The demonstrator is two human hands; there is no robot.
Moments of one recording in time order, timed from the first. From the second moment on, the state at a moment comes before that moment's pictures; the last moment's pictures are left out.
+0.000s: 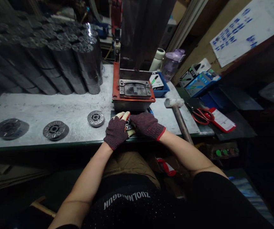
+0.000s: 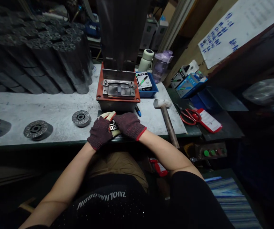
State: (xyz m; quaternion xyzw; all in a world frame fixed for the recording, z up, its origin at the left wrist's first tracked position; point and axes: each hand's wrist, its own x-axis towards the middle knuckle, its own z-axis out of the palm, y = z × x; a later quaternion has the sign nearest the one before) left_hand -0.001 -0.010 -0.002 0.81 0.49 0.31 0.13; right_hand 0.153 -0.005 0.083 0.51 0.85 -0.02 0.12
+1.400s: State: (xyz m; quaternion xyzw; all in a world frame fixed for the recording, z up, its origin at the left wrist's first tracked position) left_hand 0.000 -0.012 -0.003 0.80 0.50 0.31 0.12; right_hand 0.165 0.023 0.093 0.57 0.81 0.12 -0.10
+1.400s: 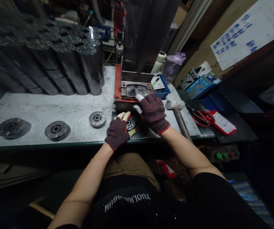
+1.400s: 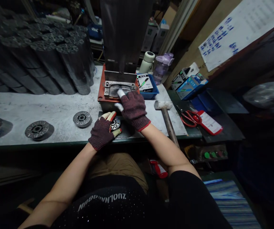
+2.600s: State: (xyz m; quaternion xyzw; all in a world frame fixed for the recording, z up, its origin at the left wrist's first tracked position) left_hand -0.002 -0.011 -0.003 0.80 0.49 0.31 0.13; right_hand 0.166 -0.002 0.071 0.52 0.85 -0.03 0.08
